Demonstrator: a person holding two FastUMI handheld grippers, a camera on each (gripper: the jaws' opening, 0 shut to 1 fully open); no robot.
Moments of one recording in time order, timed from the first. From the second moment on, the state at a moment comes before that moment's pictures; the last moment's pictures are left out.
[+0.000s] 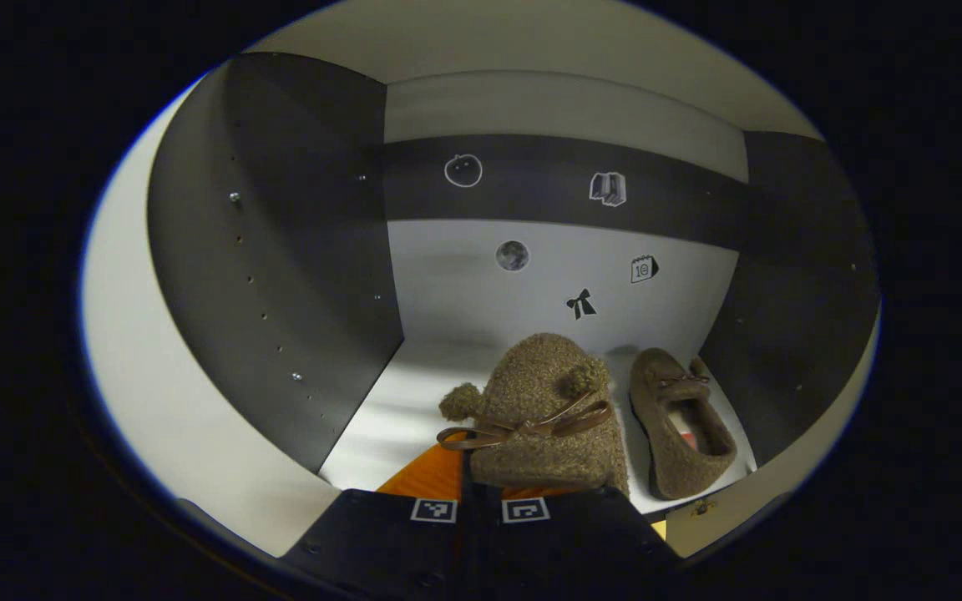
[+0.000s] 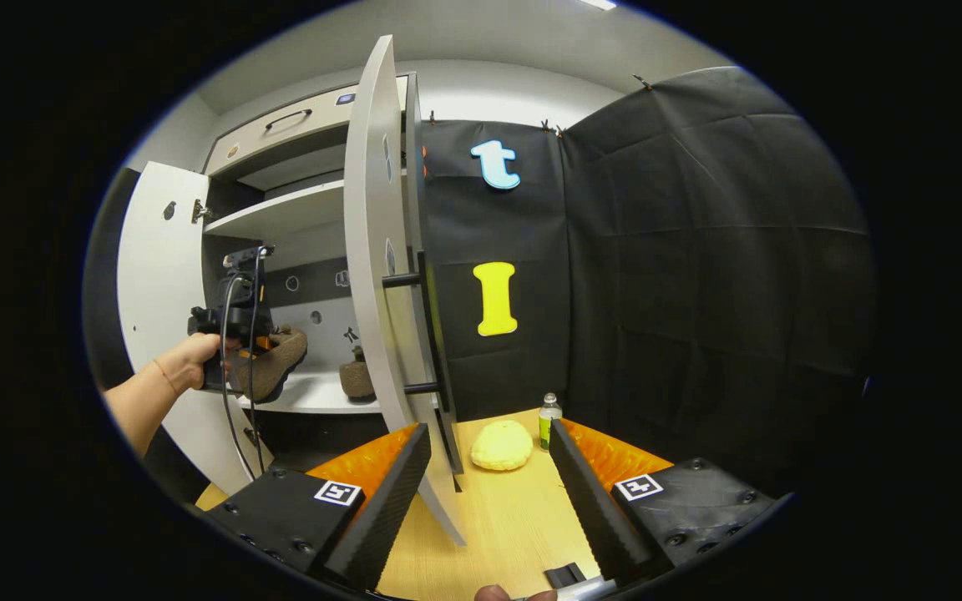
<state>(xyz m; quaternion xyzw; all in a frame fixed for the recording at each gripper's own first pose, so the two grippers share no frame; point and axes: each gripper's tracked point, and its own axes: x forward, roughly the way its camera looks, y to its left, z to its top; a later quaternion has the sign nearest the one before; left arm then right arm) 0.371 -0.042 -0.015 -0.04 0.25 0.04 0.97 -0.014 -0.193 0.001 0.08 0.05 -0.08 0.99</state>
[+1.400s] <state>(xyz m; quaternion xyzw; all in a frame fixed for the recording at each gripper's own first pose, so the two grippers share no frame) 0.399 -0.044 -0.010 0.01 0.20 0.04 0.98 -0.017 -0.203 0.016 0.09 0.03 -0.09 0.99</state>
